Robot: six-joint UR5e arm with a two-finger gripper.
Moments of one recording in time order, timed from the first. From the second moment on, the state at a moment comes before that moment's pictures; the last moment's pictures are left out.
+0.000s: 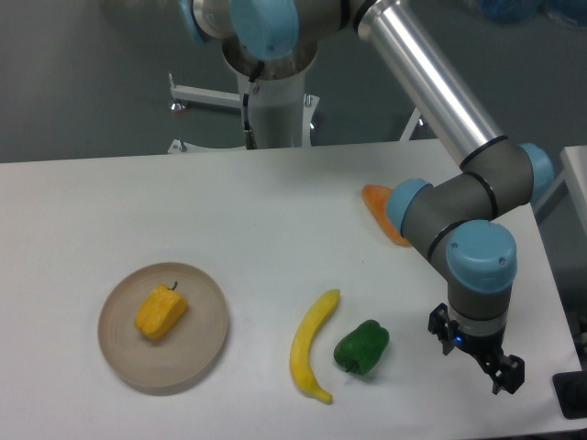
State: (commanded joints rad) arm 2.34 -2.48 -0.79 -1.13 1.64 1.35
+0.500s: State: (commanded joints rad) arm 2.28 -2.43 -0.86 -1.14 1.64 1.25
